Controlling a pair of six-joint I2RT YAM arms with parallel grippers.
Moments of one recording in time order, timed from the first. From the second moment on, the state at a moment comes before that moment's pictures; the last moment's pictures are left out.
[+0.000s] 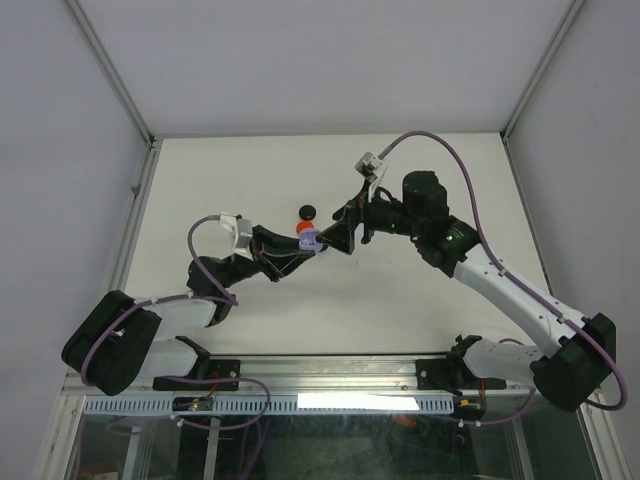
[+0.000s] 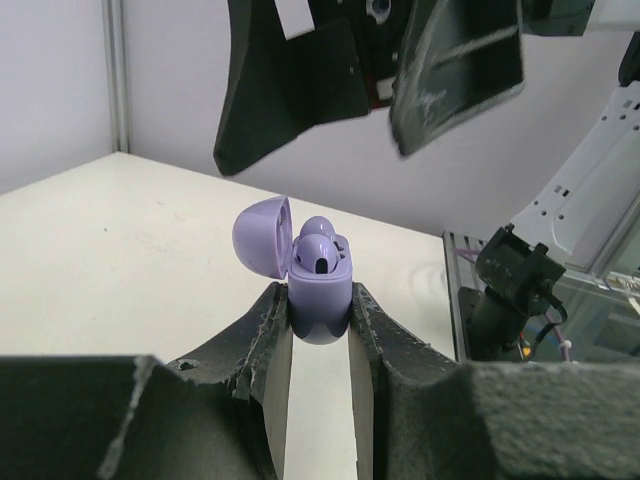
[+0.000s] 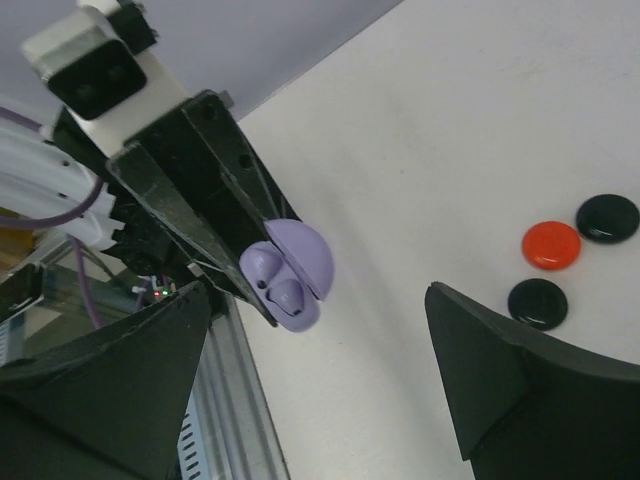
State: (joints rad) left arm -0.54 1.26 0.26 1.51 0.67 -0.50; right arm 0.67 1.16 1.03 -0.12 -0.55 0.25
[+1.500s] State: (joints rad) left arm -0.54 1.21 0.27 1.06 0.44 -0.70; right arm 0.61 1.12 0.96 -0.14 -0.55 0.29
